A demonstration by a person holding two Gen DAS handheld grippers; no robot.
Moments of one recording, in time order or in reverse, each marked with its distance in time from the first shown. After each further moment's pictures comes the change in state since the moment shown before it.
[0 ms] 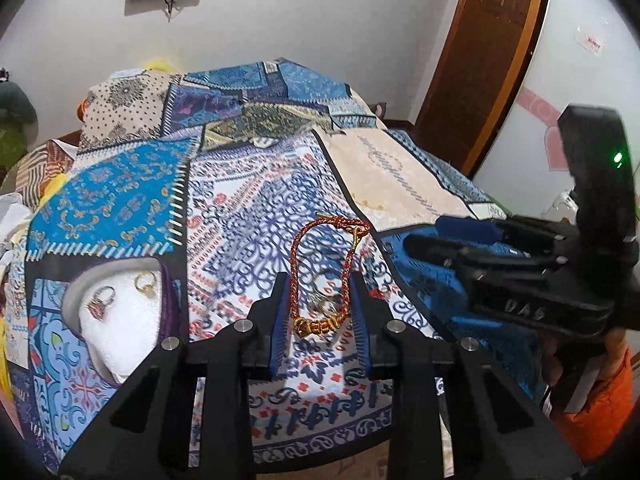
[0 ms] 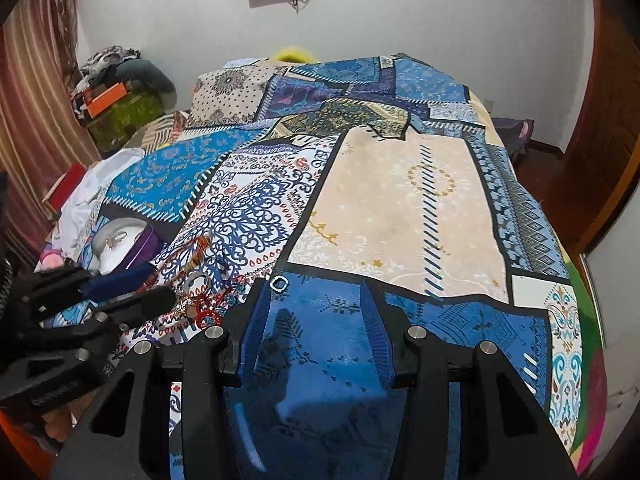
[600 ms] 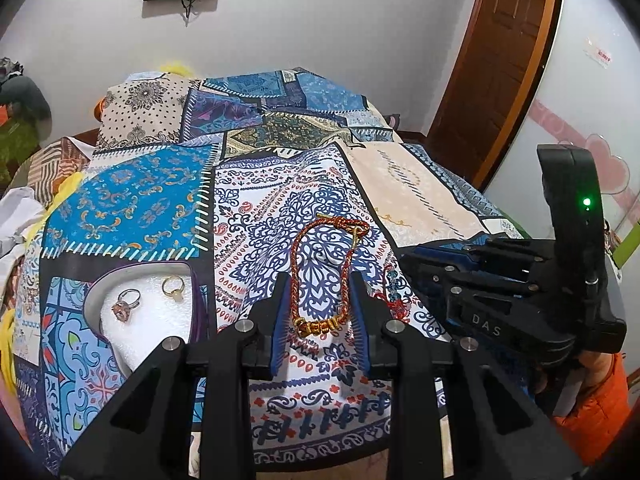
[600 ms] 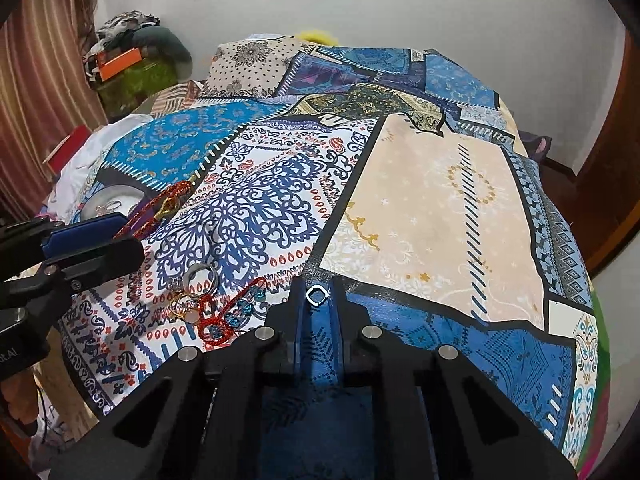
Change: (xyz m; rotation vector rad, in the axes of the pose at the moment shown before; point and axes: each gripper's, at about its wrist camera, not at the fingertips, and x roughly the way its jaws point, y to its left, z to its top) left arm -0.010 0.014 0.000 -0.030 -0.032 0.031; right arm 0.024 0.017 -0.001 -0.098 0.043 -0.004
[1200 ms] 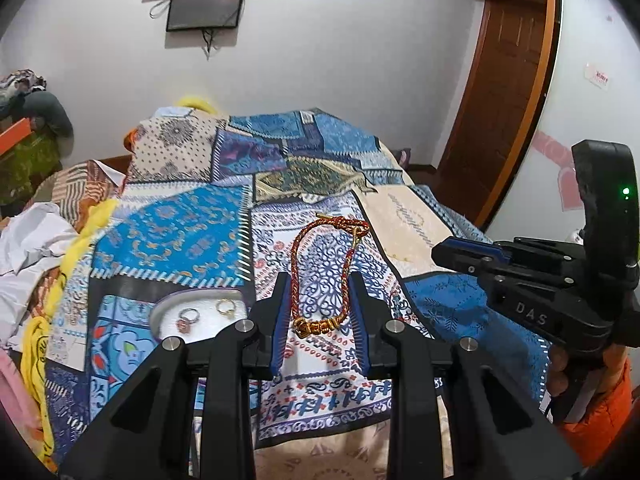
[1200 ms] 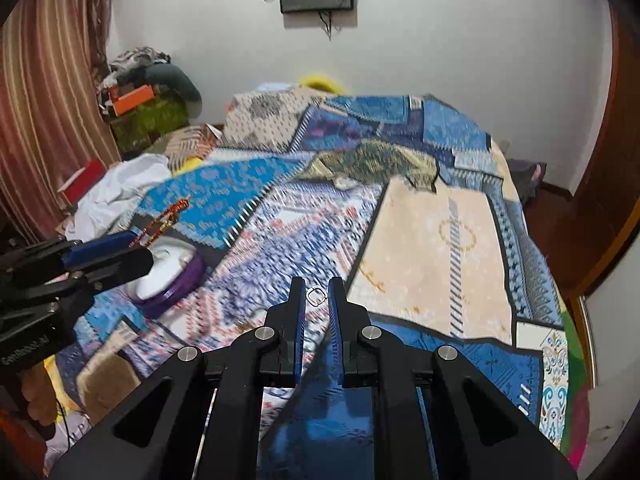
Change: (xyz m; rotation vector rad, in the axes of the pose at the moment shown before) left arm -0.069 0.012 0.008 -0.014 -0.129 0.052; right arm -0.062 0.026 0.022 0.003 -0.156 0.017
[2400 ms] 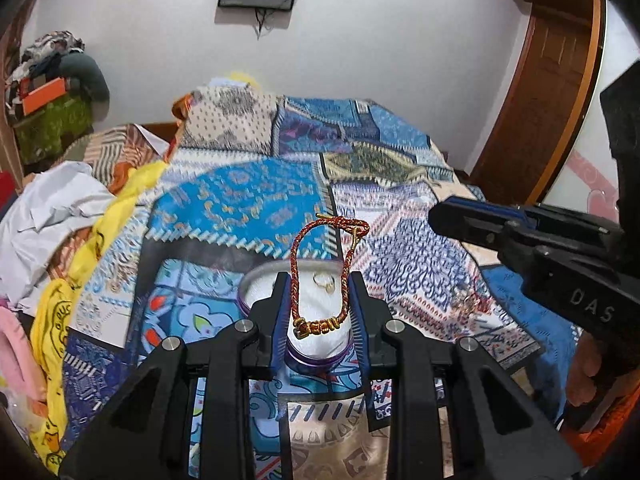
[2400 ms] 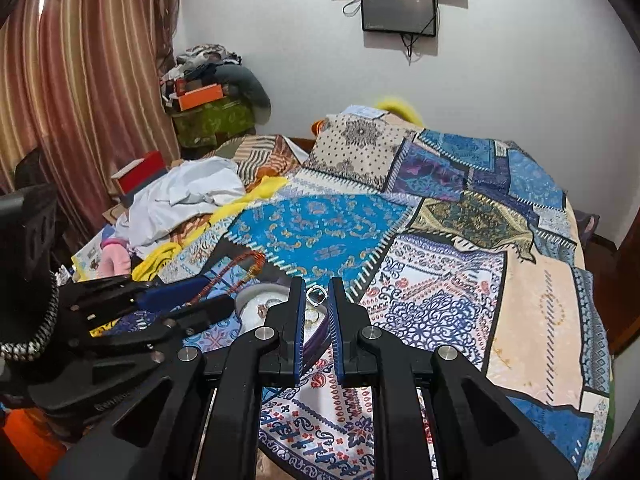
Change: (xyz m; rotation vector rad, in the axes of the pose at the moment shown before) left arm 0.009 0.083 -0.024 -0.114 0.049 0.079; right arm 0.031 0.099 0.031 -0.133 -0.028 0.166
